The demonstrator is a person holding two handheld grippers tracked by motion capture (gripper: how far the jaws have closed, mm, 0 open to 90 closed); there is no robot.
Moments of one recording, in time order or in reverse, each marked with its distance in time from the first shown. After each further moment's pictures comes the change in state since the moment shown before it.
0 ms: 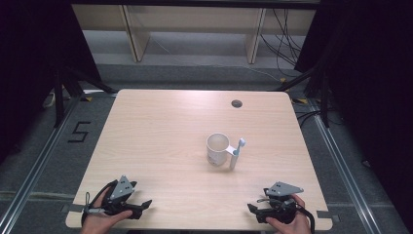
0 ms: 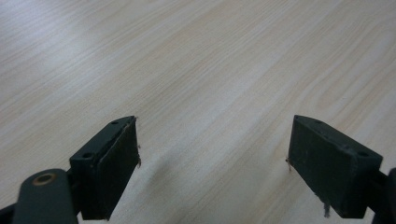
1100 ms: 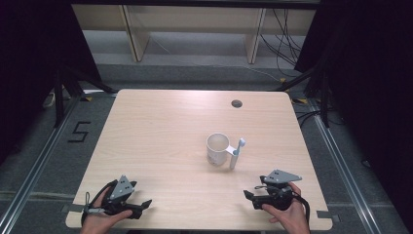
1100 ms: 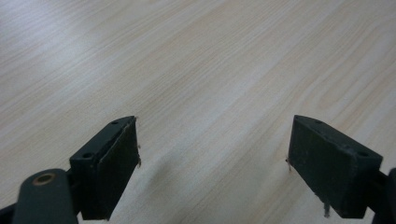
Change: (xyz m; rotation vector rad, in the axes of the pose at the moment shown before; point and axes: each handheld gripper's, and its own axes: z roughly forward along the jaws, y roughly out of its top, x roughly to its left) left arm 0.001 0.000 0.000 0.006 0.006 0.009; right arm -0.008 0.028 0.006 -0.062 0.018 0.049
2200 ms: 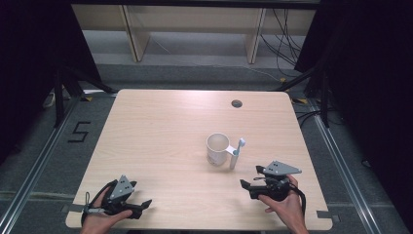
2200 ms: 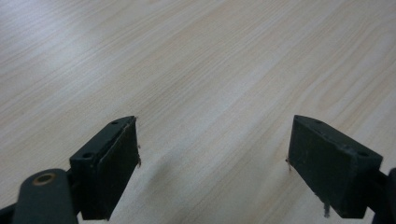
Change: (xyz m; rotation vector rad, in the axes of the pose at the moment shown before) left arm 0.001 0.000 0.000 -0.004 -0.001 0.002; right arm -0.006 0.022 0.006 -0.124 0.007 -0.030
